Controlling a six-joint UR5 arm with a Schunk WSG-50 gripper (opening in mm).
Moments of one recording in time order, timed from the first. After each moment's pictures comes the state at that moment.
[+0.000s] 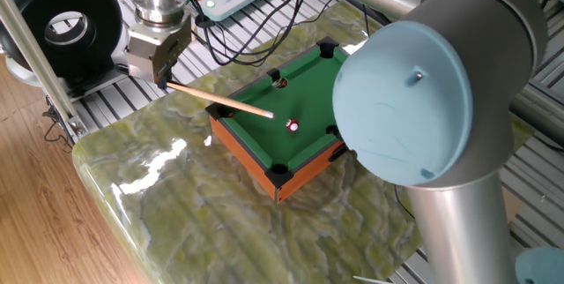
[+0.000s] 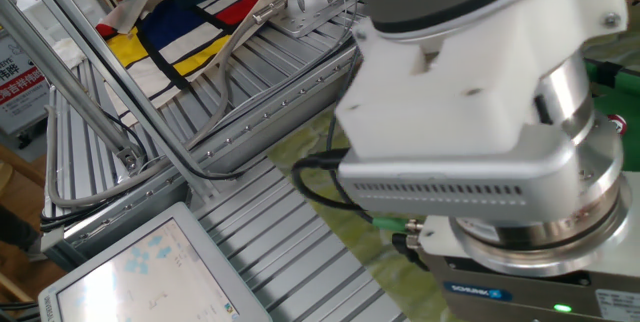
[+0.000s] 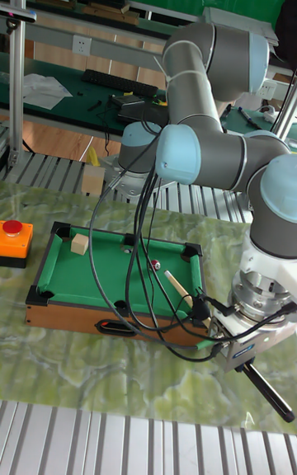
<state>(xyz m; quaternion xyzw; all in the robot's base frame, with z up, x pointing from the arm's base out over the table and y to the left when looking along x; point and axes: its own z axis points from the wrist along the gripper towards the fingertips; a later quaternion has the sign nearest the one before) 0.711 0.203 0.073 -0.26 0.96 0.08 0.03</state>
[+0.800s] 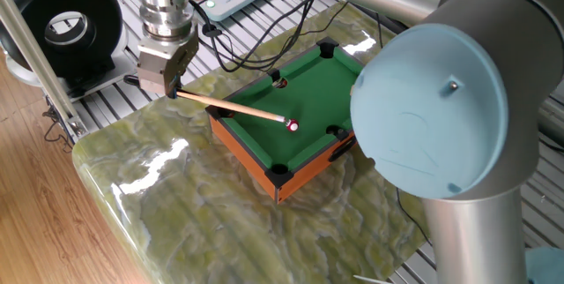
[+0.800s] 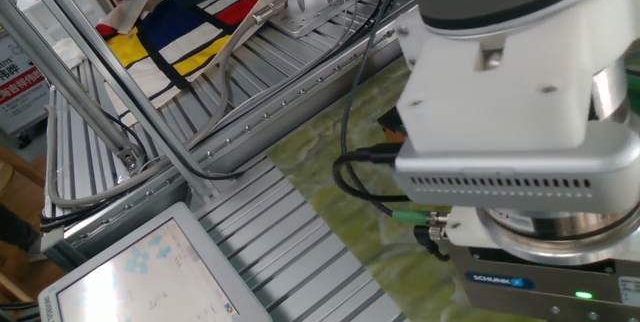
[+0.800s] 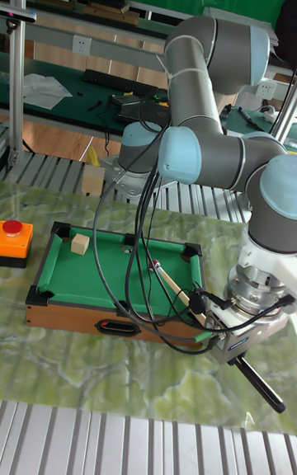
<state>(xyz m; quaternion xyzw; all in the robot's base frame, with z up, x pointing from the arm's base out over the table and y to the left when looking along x) 0.693 0.198 0.062 -0.28 0.96 0.06 0.02</state>
